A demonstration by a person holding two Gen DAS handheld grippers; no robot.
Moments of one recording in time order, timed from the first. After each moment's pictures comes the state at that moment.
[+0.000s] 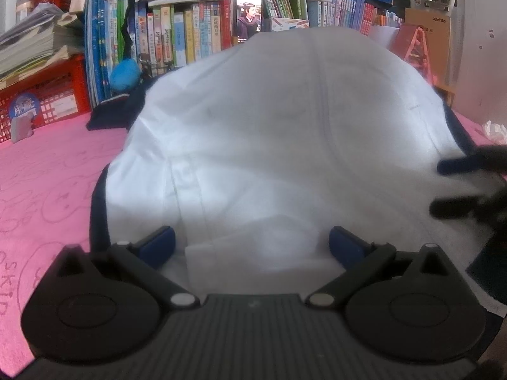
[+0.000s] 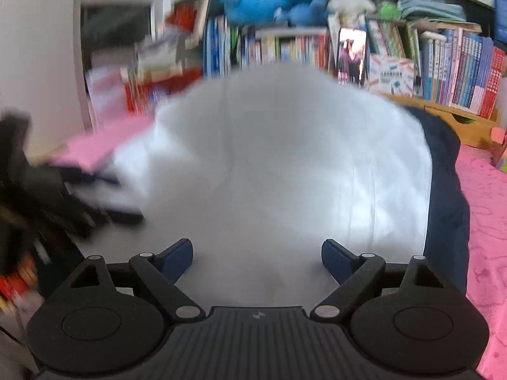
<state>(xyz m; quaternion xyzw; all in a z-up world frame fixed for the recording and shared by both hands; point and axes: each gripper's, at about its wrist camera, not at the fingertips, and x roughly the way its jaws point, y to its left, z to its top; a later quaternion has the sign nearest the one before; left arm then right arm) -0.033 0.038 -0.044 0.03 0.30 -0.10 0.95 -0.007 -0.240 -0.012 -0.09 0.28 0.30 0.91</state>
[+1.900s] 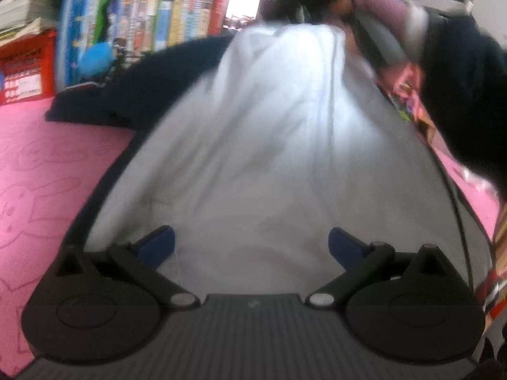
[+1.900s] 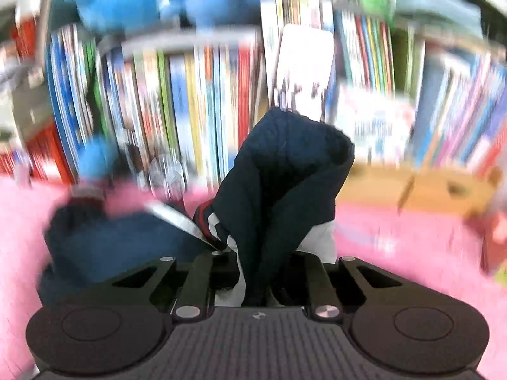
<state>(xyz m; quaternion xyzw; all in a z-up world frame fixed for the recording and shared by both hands) 0.017 0.049 -0.066 -0.04 0.31 -0.17 0.94 0.305 -0.126 0.099 -0.06 0.33 0.17 0.93</state>
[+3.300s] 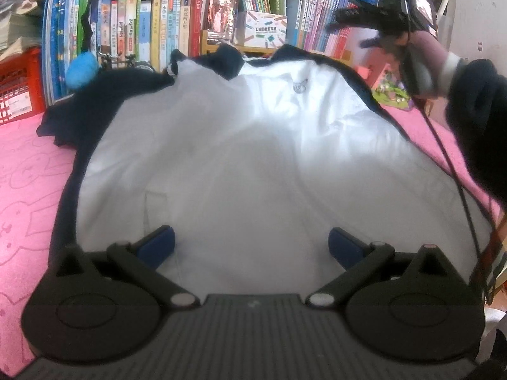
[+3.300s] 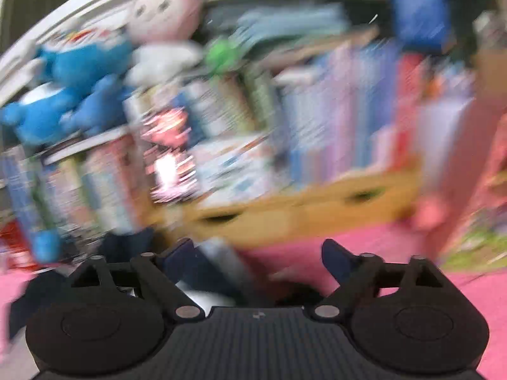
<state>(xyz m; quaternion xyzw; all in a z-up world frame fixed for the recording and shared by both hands) 0.020 0.025 -0.048 0.00 0.32 -0.16 0.94 0.286 -0.307 0.078 0.05 0.21 0.04 0.97</state>
